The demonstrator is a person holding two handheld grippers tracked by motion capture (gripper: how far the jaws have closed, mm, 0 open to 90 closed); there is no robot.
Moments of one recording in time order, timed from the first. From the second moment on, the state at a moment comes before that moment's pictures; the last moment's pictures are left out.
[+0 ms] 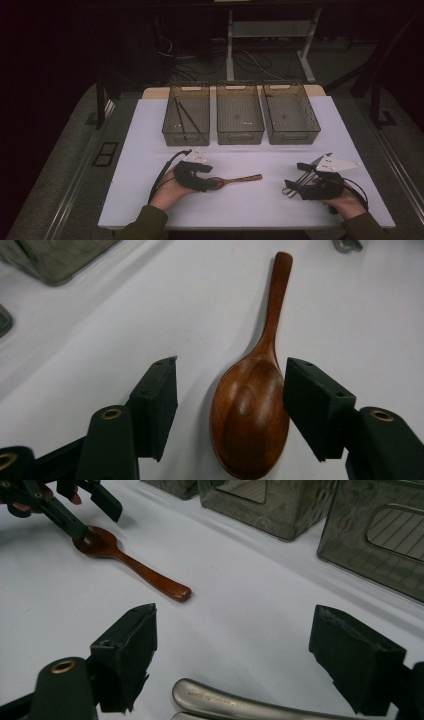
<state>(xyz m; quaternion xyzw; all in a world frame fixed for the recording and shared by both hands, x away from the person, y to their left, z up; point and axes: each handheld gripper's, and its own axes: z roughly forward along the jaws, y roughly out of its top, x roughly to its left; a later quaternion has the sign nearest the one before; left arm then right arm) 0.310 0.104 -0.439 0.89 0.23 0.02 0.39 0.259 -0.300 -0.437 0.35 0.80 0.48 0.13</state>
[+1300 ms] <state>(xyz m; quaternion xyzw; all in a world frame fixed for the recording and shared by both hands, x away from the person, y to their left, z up) 0.294 0.084 -0.440 0.93 0.14 0.04 0.33 0.259 -0.302 -0.437 0.35 0.80 0.47 0.13</state>
